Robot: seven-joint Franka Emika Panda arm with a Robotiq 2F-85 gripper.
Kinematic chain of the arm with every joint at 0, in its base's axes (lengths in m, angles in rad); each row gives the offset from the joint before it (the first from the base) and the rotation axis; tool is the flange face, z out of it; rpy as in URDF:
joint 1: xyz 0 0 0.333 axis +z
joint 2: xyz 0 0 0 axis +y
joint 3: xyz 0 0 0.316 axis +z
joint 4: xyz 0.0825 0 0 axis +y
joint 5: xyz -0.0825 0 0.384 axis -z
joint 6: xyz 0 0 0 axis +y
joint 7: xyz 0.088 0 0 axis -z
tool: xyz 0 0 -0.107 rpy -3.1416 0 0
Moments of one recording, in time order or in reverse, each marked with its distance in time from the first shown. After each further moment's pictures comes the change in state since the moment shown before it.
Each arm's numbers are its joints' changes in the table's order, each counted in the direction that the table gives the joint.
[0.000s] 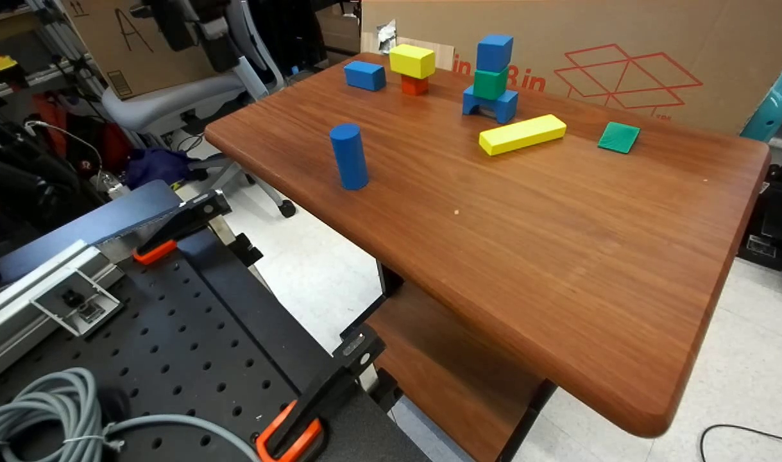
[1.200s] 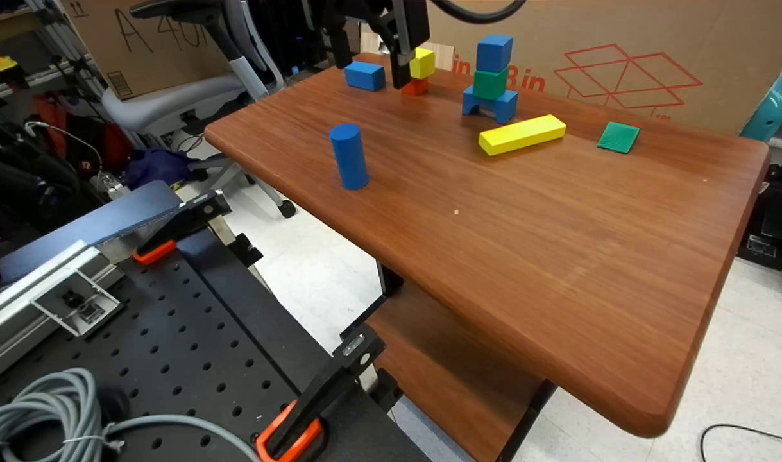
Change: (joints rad) arm -0.020 0.455 -0.152 -0.416 0.021 -0.082 -0.180
